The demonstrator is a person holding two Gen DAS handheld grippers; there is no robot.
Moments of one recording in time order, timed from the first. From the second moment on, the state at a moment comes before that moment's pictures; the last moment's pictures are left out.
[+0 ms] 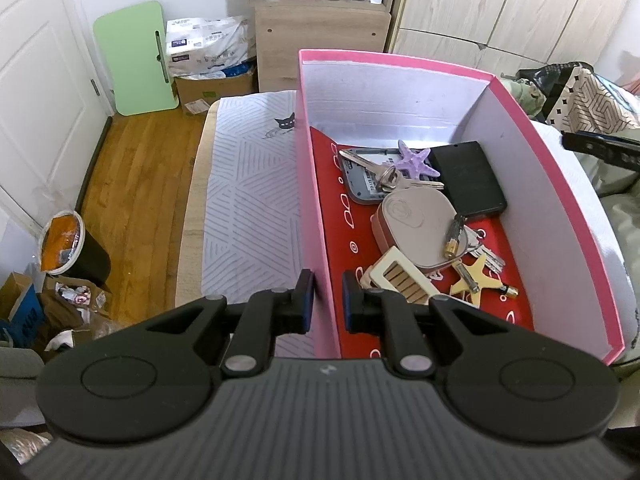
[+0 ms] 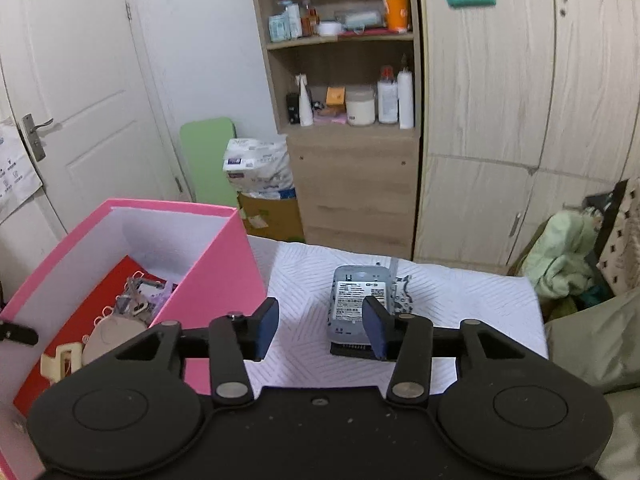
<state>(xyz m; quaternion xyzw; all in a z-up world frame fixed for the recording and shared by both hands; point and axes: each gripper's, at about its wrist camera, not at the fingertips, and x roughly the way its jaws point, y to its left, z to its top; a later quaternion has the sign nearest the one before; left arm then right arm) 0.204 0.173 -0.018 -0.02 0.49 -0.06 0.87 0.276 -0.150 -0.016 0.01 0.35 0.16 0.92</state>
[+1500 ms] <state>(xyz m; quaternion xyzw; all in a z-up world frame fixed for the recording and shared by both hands) 0.203 0.177 -0.013 -0.03 0.48 -0.06 0.87 0.359 -0.160 -0.063 0.10 0.42 0.18 0.88</state>
